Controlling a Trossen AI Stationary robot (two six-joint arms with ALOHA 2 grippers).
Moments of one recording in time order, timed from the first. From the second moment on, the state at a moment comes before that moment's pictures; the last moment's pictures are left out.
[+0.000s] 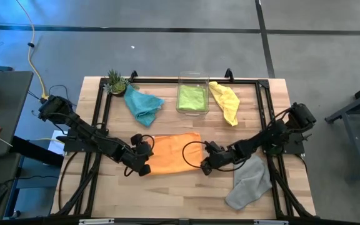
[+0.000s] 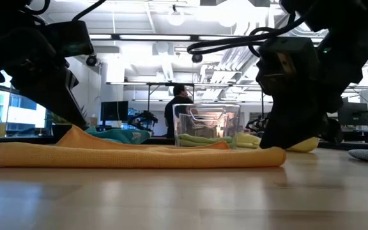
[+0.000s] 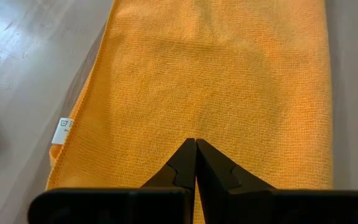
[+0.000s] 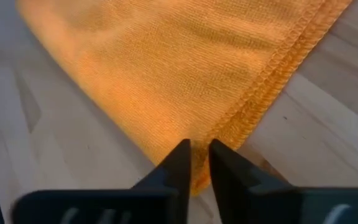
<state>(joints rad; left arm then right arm) -0.40 1.43 0.62 -0.25 -0.51 -0.69 0.40 1.68 0.70 0.09 0.23 1.20</state>
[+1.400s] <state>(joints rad) -0.40 1.43 0.62 -0.25 -0.52 -0.73 0.15 1.60 0.70 -0.01 0.38 0.54</state>
